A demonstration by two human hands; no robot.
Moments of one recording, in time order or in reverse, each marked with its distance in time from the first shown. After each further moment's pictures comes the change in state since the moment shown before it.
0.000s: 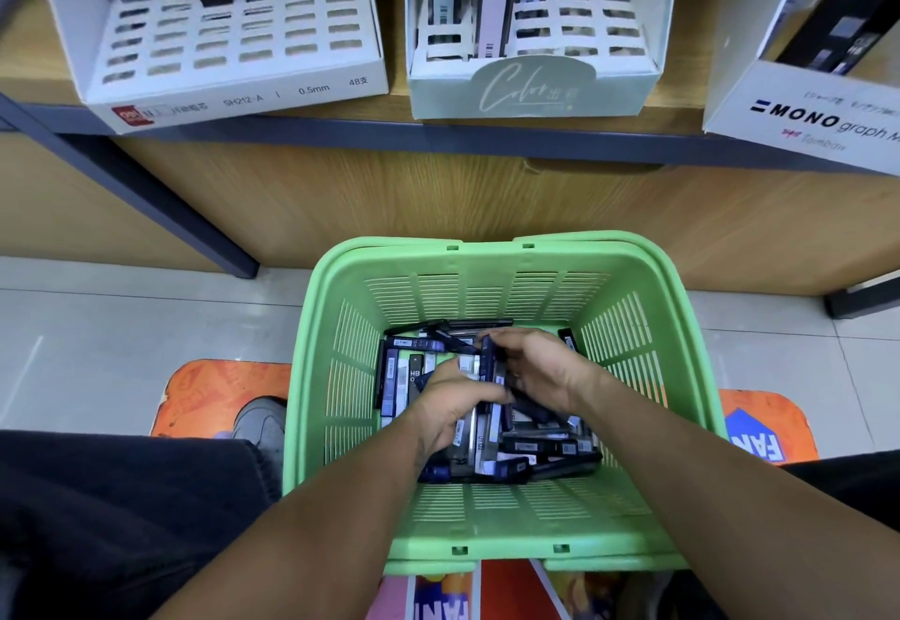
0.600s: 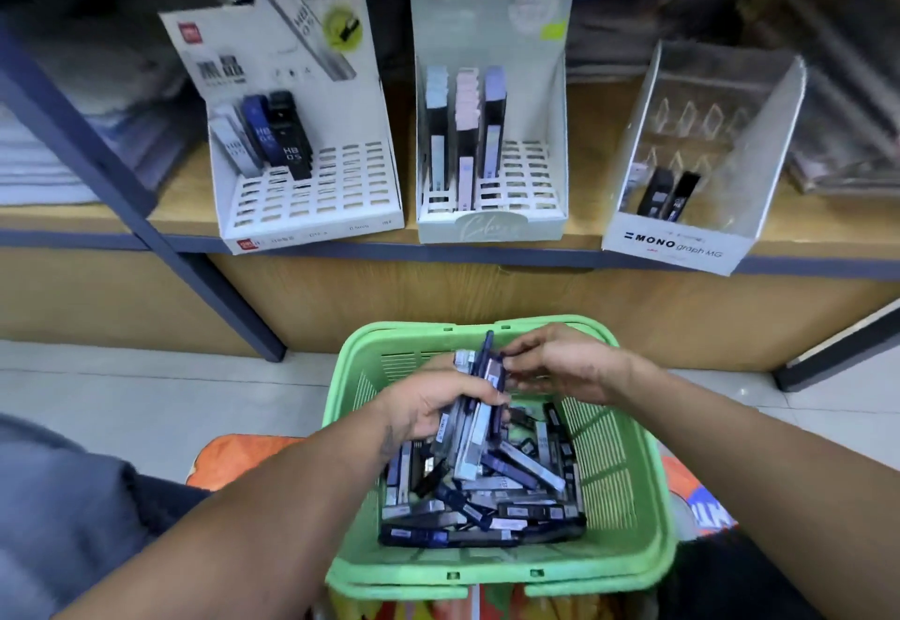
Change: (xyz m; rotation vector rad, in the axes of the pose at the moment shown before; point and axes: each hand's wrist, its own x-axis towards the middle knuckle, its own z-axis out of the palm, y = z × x) left_hand -0.105 0.112 -0.011 0.084 -0.212 0.149; right_hand -0.107 -0.110 -0.004 -0.355 -0.082 -0.185
